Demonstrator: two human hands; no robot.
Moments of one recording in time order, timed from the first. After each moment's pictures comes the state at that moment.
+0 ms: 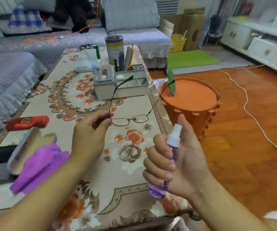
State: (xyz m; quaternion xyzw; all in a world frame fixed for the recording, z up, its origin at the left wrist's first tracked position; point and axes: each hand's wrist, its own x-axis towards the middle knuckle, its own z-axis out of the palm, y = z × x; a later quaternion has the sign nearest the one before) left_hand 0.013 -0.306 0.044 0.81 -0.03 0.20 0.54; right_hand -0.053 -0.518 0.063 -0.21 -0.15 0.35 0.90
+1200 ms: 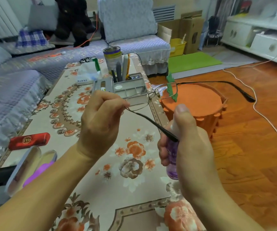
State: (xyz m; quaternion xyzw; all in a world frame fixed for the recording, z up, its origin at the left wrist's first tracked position) left_hand 0.064 -0.343 0.094 0.73 -0.40 0.49 0.26; right_hand -0.048 -0.519 0.111 -0.66 0.06 -0.08 0.74
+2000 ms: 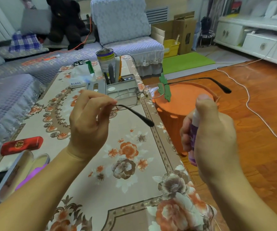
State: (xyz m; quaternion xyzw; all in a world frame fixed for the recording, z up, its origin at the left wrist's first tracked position) left_hand 0.057 -0.354 0.099 0.77 -0.33 0.49 0.25; right_hand -0.041 -0.571 0.108 -0.69 0.09 -0.21 0.69
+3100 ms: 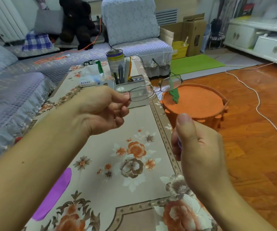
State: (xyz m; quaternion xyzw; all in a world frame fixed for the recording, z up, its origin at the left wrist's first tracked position) left_hand 0.056 -0.366 0.174 0.66 0.14 -0.22 0.70; right_hand -0.051 -0.541 0.098 -0.77 -0.01 -0.23 0.59
